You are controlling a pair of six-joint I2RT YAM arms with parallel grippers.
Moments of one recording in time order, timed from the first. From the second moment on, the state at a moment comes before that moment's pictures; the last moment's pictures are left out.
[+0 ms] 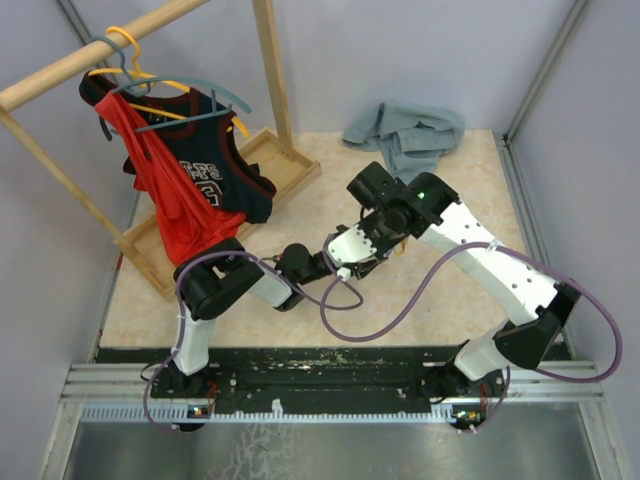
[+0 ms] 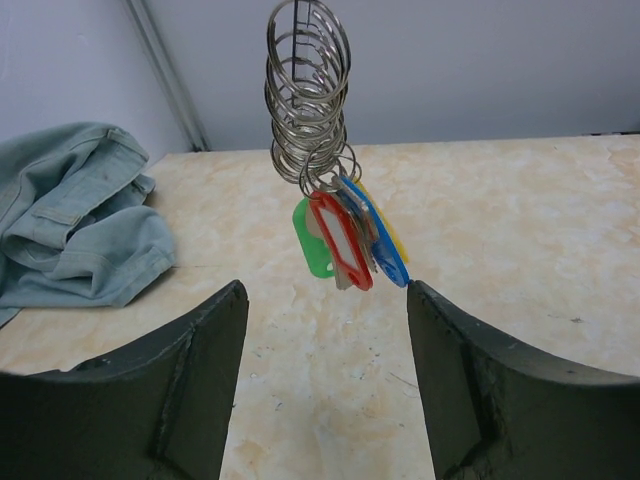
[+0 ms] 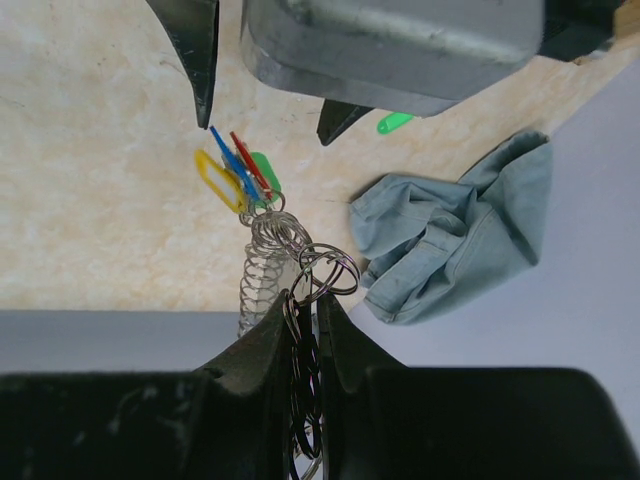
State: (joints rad) left arm -0.91 2.03 0.77 1.52 0.34 0.14; right arm 0.82 1.46 1.68 -1.41 0.19 -1.45
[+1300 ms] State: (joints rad) left arm -0.91 2.01 0.78 1.52 0.34 0.12; right arm 0.82 1.44 1.70 -1.44 0.13 -1.43
